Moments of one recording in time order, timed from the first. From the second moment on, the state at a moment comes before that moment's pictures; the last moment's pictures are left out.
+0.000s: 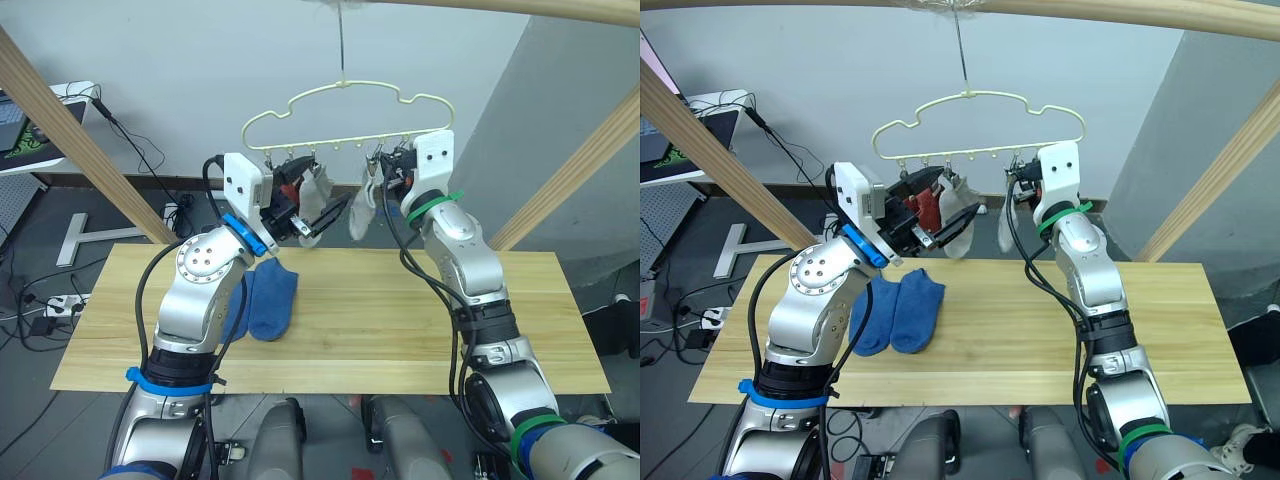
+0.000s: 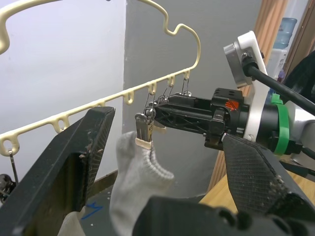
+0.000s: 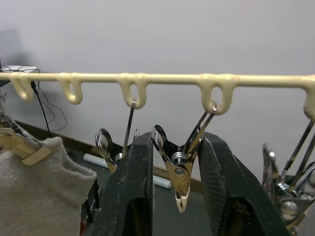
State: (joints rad) left arm -0.53 0.37 -0.02 -0.19 -0.28 0.22 -0.60; right arm -0.80 -0.11 0.01 0.19 0.10 0.30 0.15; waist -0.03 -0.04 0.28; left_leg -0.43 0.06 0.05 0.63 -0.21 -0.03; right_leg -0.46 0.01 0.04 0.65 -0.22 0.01
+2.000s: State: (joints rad) left arm -0.37 0.32 -0.06 0.47 -0.03 0.14 -0.45; right arm -0.72 -0.18 -0.13 -0.19 0.38 0.95 0.19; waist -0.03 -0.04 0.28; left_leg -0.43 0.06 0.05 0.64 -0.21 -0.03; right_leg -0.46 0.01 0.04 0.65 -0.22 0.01
